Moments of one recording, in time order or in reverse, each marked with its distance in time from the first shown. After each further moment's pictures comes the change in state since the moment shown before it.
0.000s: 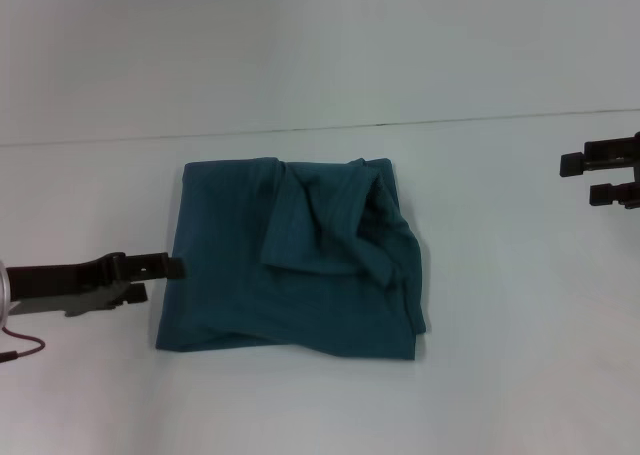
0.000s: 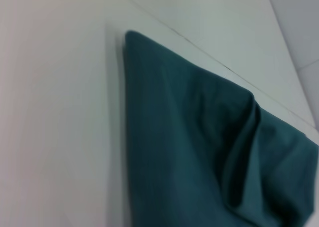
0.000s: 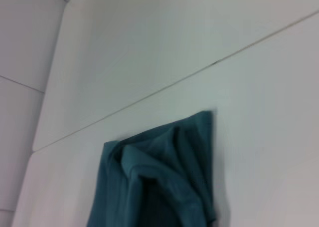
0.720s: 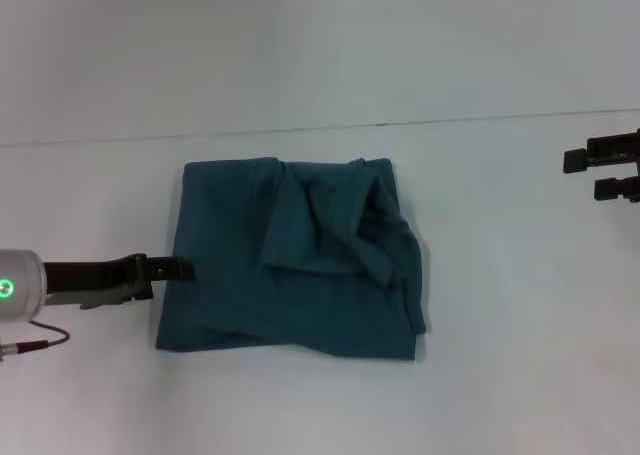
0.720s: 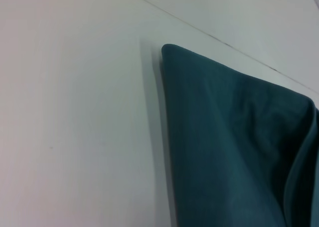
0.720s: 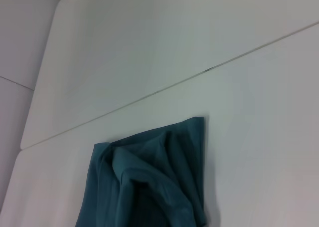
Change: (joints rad) left arm -0.099 0.023 0.025 -0.192 0.055 -0.210 0.068; right arm 0.014 -0.005 0.004 -0.016 -0.031 -0.002 -0.005
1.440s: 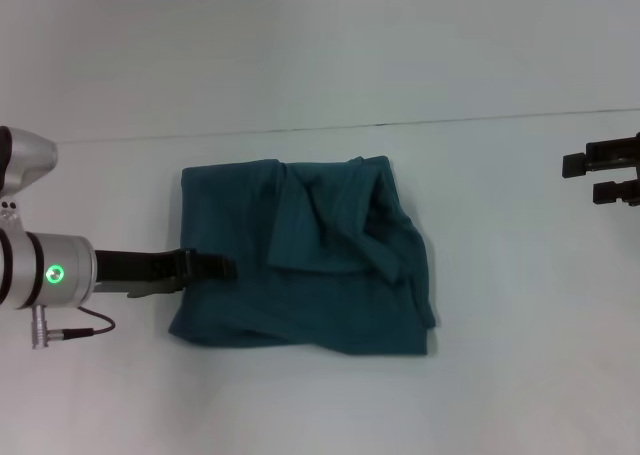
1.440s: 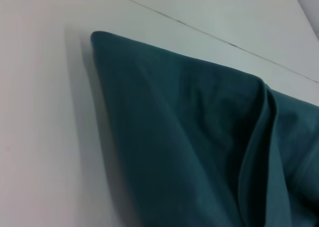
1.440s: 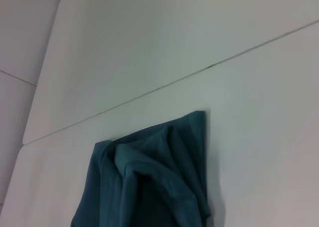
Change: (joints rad) left arm -0.065 -0.026 0.055 -0.020 -0.009 0.004 0.003; right arm -0.005 0.002 0.000 0.000 0.003 -0.009 -0.013
